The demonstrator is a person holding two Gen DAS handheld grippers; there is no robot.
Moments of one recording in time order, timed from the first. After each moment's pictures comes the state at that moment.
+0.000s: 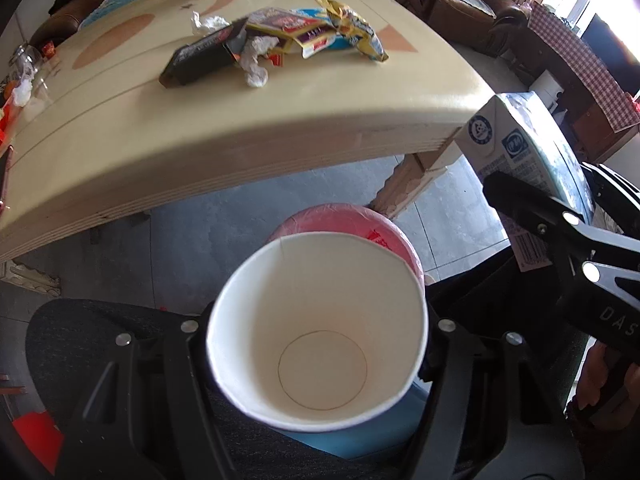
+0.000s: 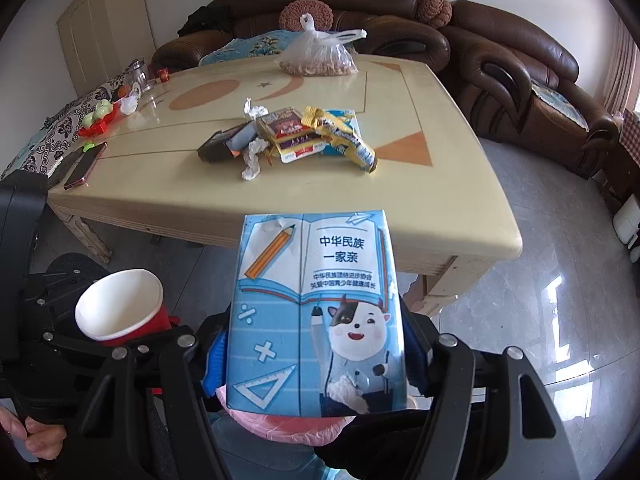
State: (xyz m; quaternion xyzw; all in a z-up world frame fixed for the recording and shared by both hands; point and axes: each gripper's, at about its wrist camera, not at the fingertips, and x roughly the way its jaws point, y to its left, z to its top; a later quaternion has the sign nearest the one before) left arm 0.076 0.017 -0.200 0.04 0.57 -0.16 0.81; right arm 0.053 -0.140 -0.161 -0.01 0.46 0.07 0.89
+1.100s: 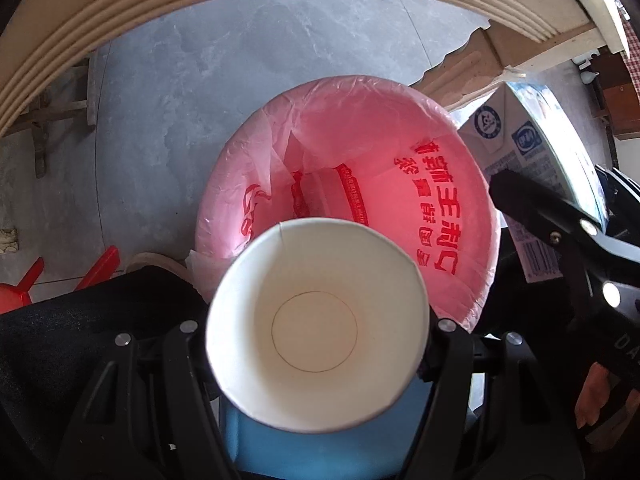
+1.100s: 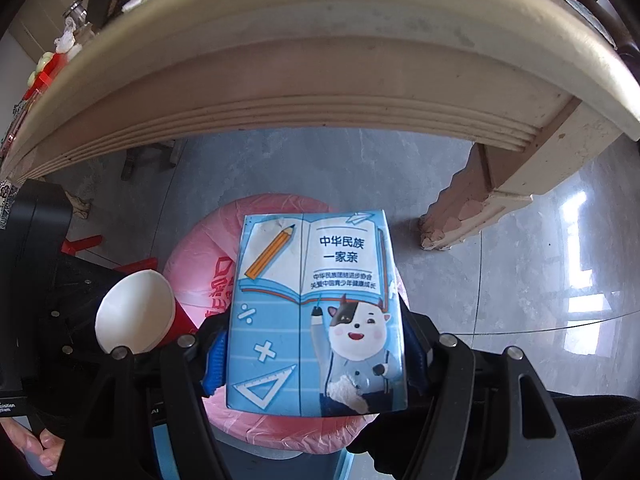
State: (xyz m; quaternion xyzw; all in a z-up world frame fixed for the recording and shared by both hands) left arm 0.127 0.004 -0.386 0.04 0.72 -0.15 0.68; right arm 0.117 -0.144 -0.343 0.03 0.61 0.07 0.78
